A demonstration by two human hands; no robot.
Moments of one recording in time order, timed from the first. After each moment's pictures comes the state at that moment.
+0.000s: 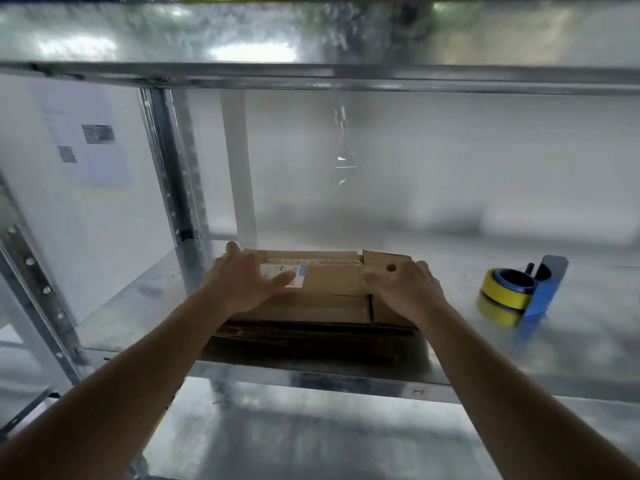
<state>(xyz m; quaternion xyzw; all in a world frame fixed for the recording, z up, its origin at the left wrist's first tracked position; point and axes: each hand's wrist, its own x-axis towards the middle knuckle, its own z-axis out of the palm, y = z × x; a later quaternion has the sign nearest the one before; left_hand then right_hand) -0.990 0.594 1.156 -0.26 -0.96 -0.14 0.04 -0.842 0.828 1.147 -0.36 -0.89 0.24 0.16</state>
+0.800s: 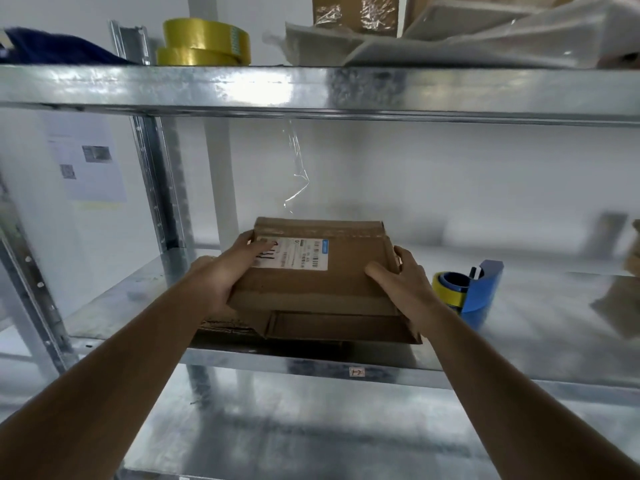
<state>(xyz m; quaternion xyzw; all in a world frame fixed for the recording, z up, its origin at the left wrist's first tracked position) -0.923 0.624 1.194 -0.17 -0.71 -0.64 -0.22 -0.749 0.865 1.169 -0.25 -0.78 0.52 0.24</state>
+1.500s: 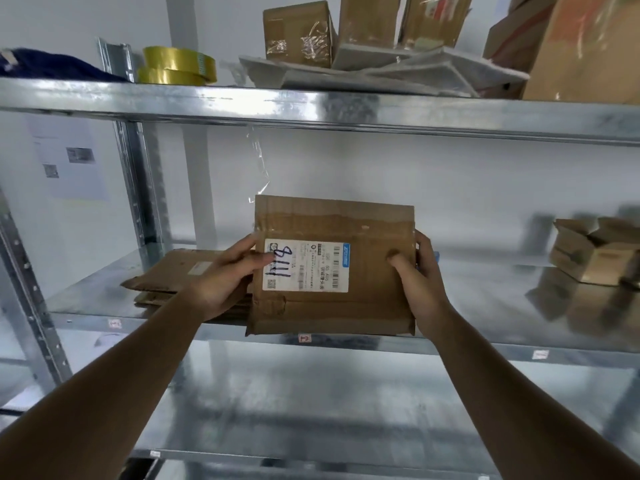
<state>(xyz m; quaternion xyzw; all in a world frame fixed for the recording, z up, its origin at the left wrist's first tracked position) -0.795 0.630 1.185 -0.35 -0.60 -0.68 -0.23 -0.624 0.889 1.172 -0.17 -0.67 0.60 0.40</state>
